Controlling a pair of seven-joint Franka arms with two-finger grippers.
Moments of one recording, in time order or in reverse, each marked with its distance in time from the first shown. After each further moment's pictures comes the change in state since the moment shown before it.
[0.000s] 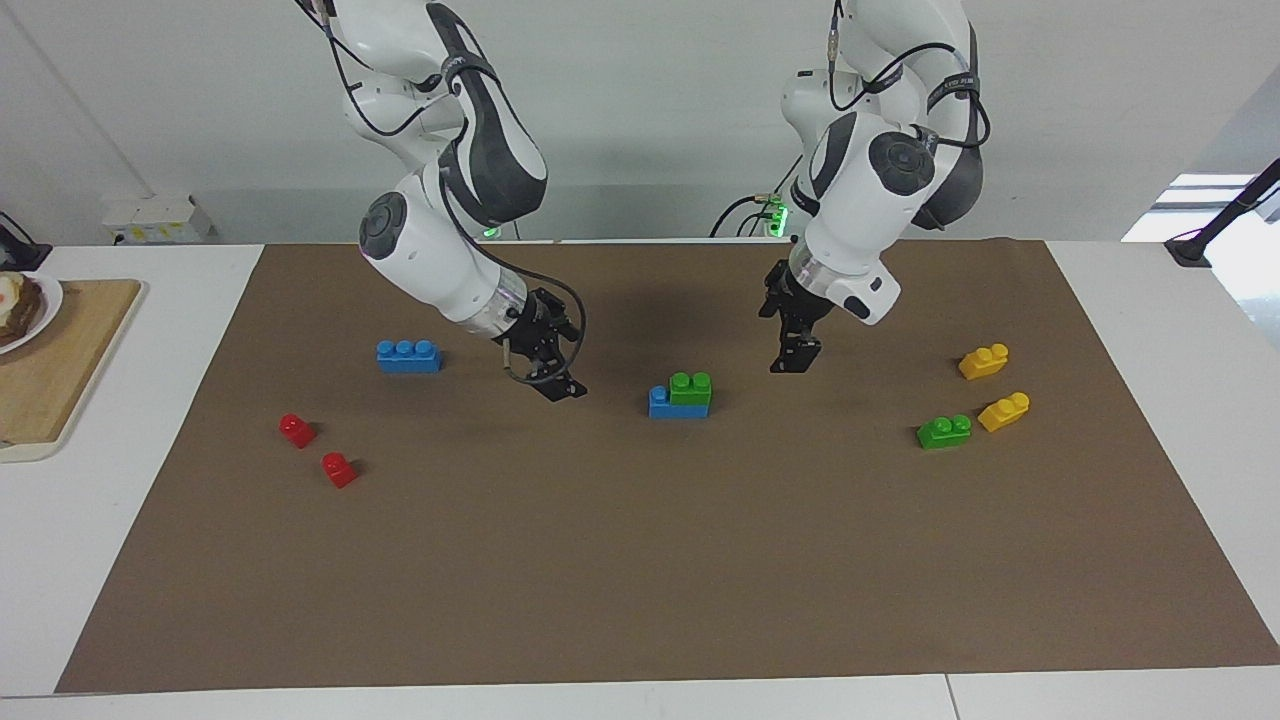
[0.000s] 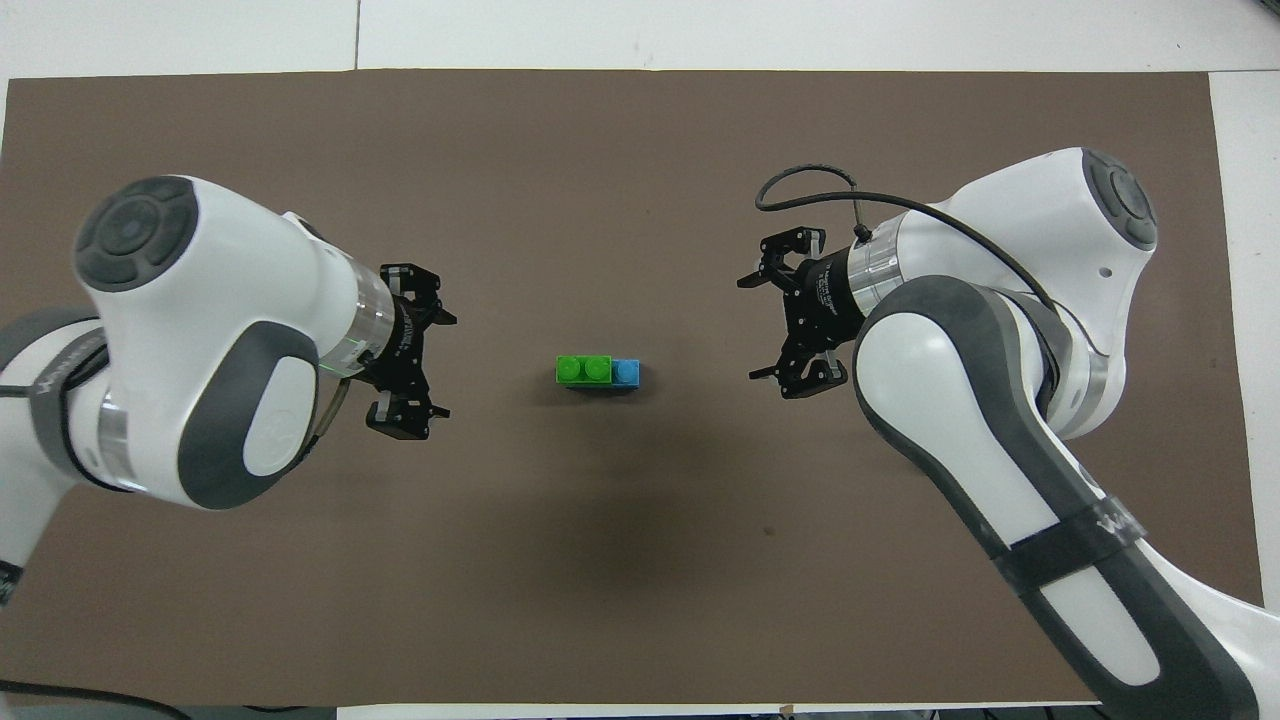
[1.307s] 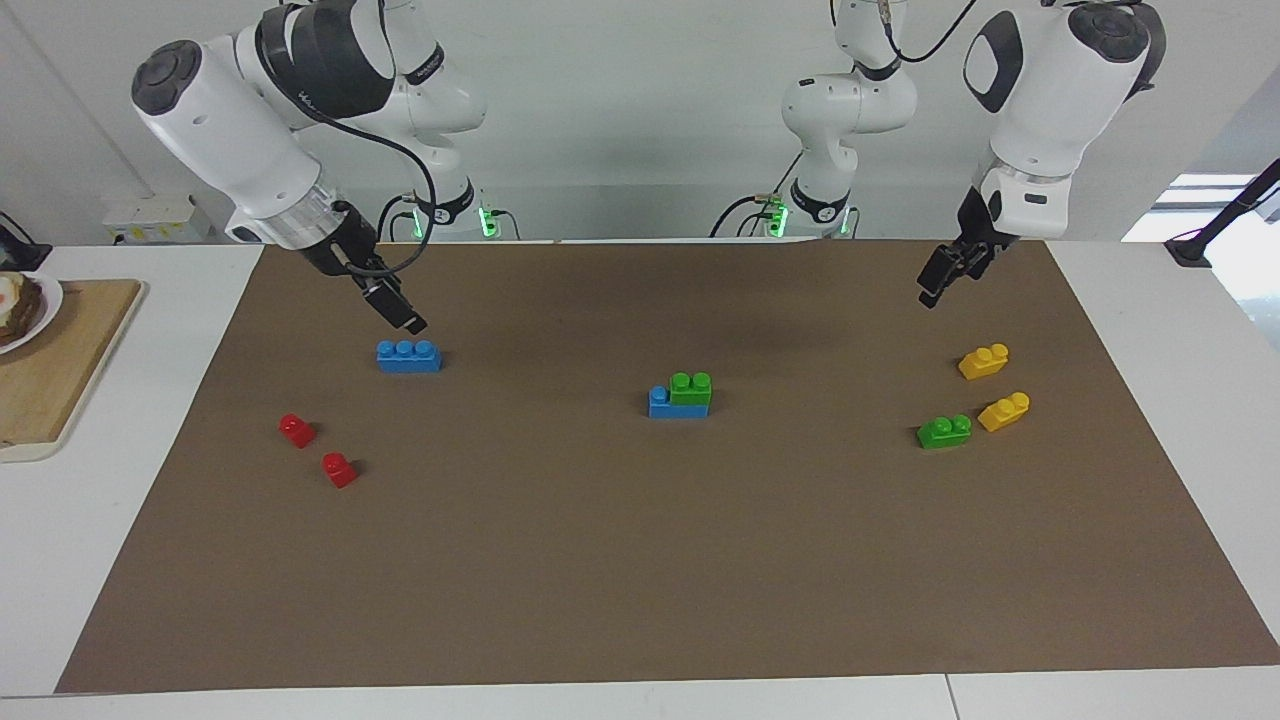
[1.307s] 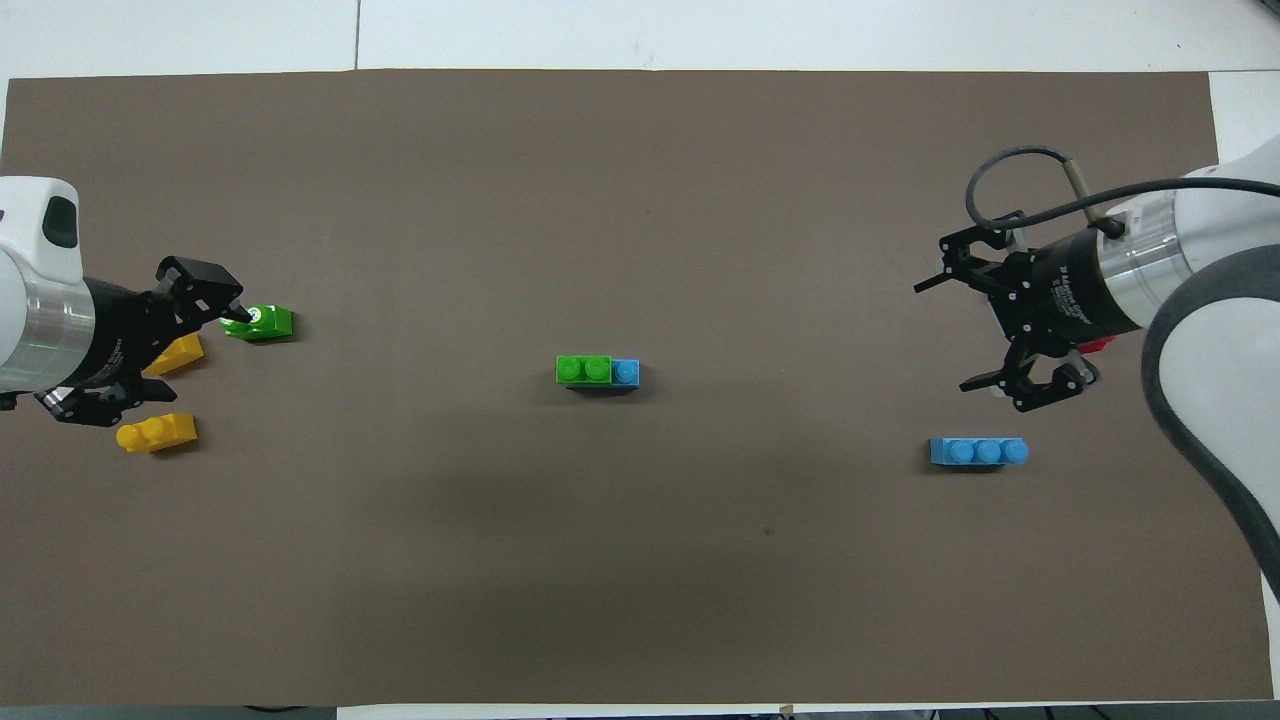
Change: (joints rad) left arm 0.299 -0.271 0.009 -0.078 0.143 -0.147 1.054; right arm -0.251 -0.188 -0.001 0.106 -0.228 -0.431 -0.291
